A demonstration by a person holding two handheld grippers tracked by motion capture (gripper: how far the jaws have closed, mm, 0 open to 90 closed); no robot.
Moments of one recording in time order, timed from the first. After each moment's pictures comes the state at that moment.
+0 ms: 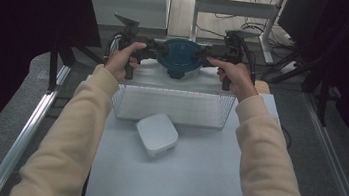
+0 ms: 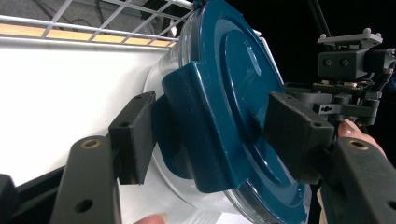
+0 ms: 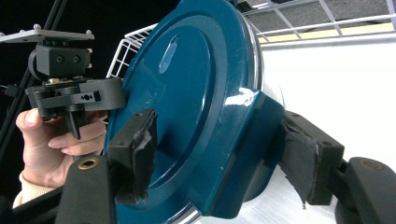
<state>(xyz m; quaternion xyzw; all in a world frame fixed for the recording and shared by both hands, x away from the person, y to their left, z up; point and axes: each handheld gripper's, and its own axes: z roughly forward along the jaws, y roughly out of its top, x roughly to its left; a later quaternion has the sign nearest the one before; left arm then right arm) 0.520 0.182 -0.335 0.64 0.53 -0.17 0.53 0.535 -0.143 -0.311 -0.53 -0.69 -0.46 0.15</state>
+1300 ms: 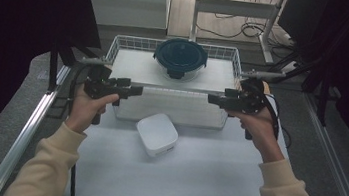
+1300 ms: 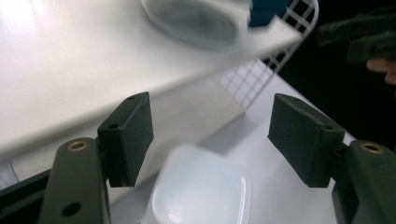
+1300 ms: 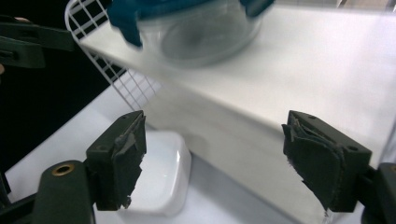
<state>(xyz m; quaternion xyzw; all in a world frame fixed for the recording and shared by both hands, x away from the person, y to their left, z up) 0.354 0.206 -0.351 0.73 0.44 0.08 0.51 0.391 -0.196 -0.330 -0.40 -0.78 -0.47 -0.09</state>
